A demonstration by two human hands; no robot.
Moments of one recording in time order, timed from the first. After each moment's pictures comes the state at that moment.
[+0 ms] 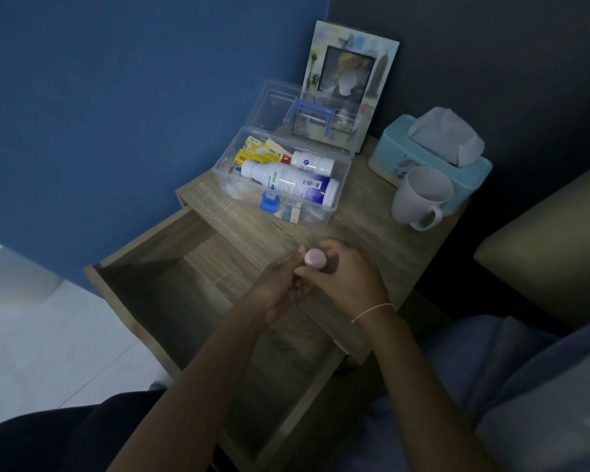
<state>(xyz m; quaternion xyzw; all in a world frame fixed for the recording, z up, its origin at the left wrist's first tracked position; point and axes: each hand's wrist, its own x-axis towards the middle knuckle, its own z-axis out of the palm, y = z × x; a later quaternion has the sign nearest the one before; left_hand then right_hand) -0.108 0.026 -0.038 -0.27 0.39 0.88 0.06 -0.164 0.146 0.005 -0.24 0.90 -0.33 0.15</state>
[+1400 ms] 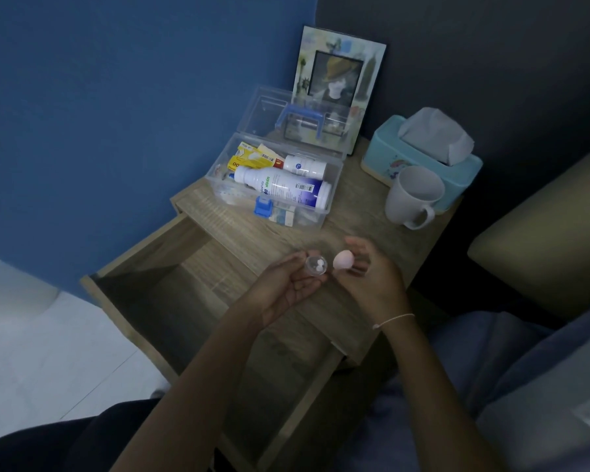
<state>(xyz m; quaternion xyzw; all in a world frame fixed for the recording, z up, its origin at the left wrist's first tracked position) -0.113 0.025 -0.031 -0.27 0.37 0.89 0.09 -0.173 0.178 -0.002 -0.14 0.83 -0.52 0.13</state>
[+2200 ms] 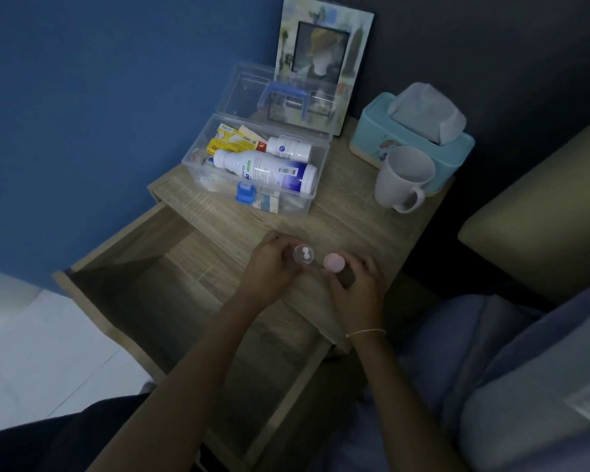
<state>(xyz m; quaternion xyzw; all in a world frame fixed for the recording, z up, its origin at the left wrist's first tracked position) -0.117 0.029 -0.039 -0.14 0.86 0.47 -0.11 -0.153 0.188 -0.059 -0.11 0.91 -0.40 0.02</state>
